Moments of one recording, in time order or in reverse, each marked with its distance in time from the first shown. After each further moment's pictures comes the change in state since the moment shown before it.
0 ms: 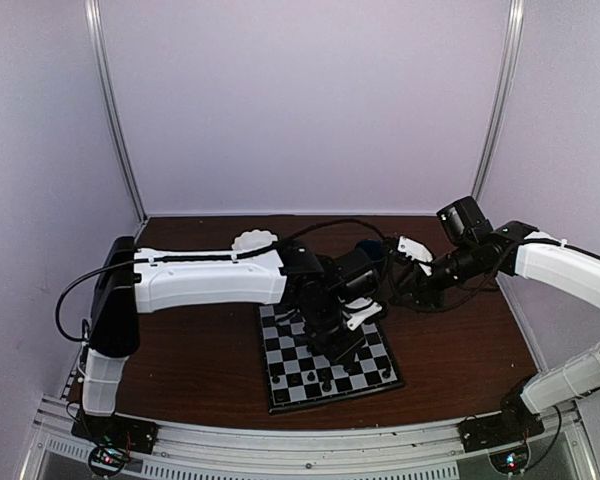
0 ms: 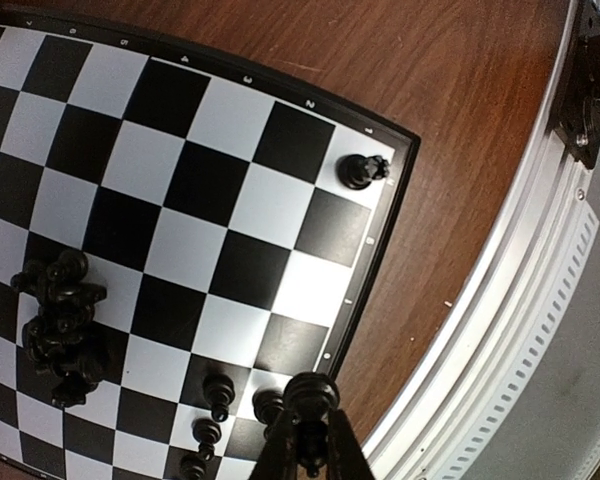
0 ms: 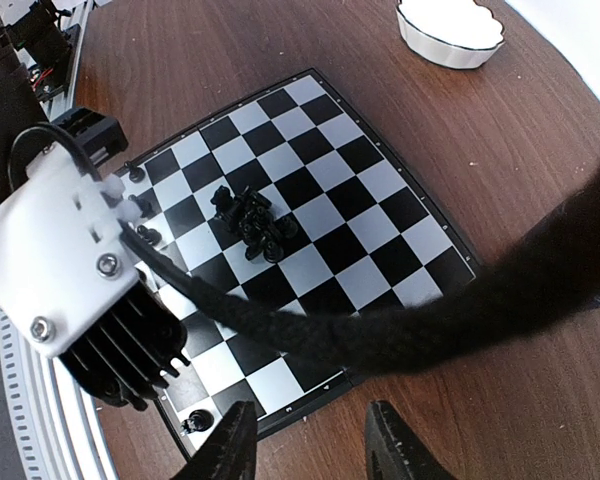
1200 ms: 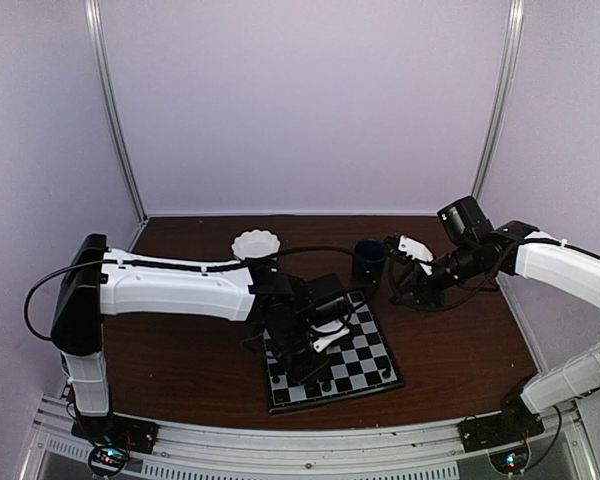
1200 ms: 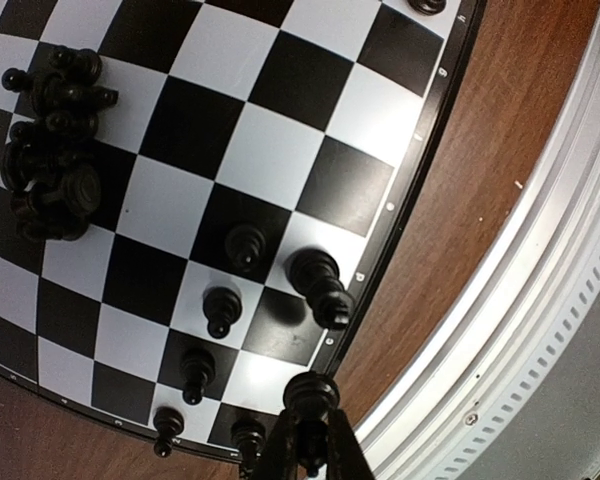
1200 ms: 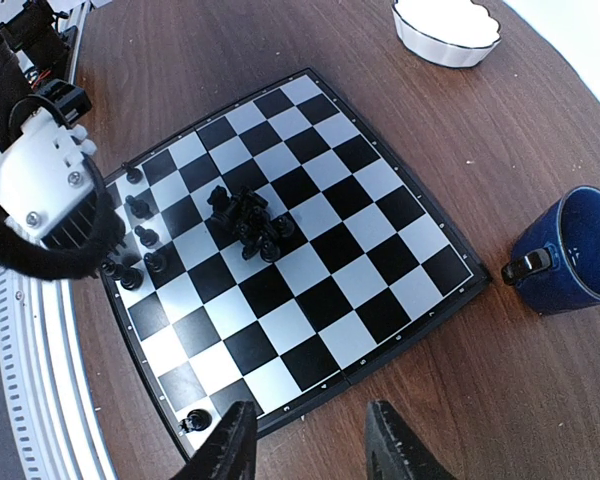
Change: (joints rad) left arm -0.024 -0.182 -0.318 0.016 -0.057 -0.033; right arm -0.006 0.000 0.000 0.000 0.000 0.001
